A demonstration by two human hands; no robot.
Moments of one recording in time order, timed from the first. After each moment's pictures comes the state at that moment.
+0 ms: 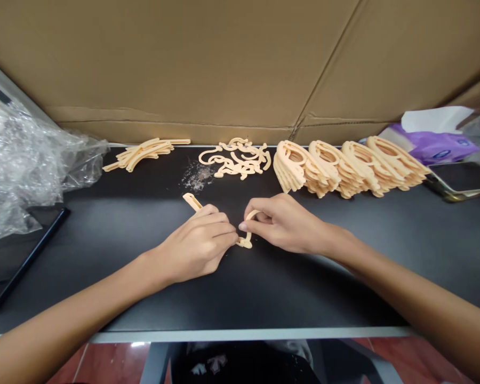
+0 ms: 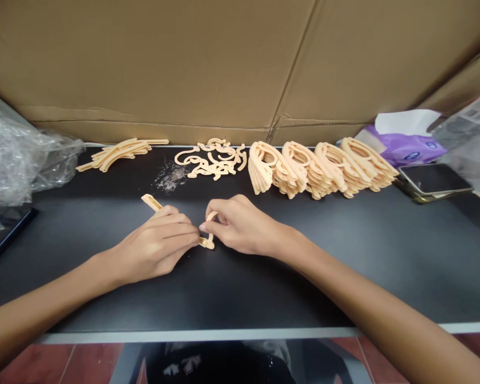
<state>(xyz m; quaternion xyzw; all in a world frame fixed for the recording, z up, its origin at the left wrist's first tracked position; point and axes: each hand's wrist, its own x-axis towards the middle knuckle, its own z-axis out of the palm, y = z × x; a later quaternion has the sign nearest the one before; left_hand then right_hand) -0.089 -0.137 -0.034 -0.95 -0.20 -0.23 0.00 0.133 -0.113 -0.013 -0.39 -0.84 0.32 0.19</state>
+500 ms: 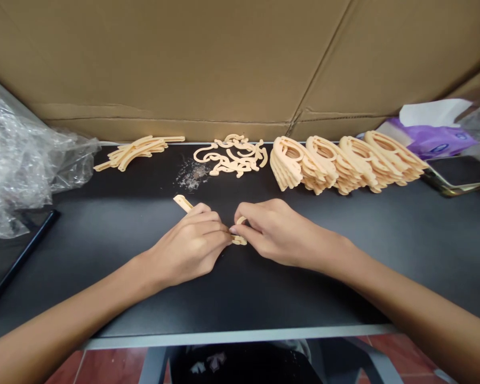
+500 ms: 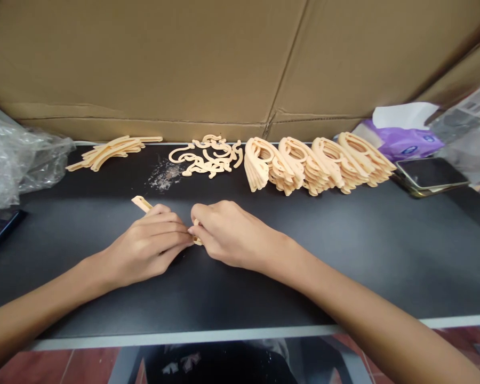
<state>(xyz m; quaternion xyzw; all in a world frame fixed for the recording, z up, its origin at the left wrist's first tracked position) -0.088 -0.136 -0.038 -0.93 -0.23 -0.28 -0.03 0.125 -0.127 -0.010 -0.38 -0.88 0.24 0.17</state>
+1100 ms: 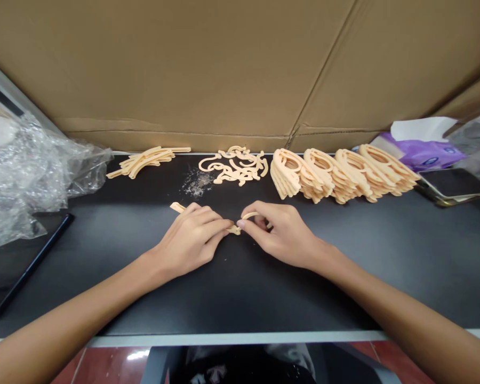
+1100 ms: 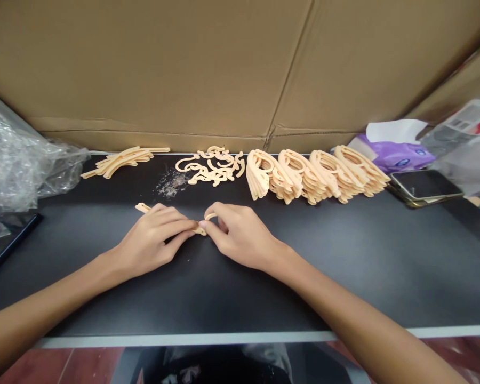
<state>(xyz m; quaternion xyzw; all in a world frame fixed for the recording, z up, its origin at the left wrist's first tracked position) -0.095 -0.128 -0.041 -0.91 -0.31 -0.26 -0.01 0.130 -0.127 -0.031 -0.40 -0.83 0.21 0.32</state>
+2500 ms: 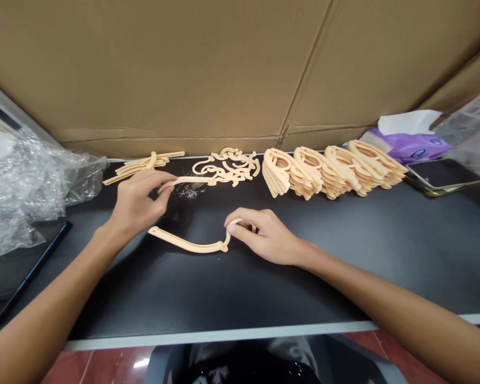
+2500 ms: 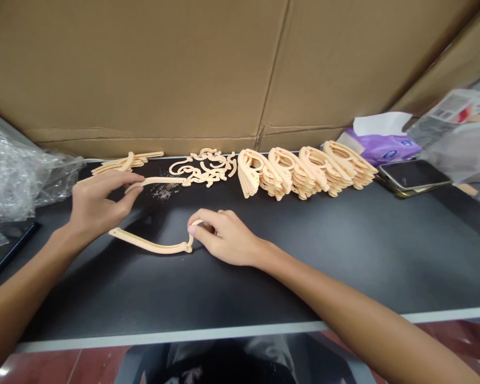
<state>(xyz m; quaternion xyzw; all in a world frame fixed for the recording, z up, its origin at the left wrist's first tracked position) -0.157 -0.074 -0.019 -0.81 -0.46 -0.35 0.09 0.127 -0.127 -0.041 -0.38 -0.79 0.37 0.30</state>
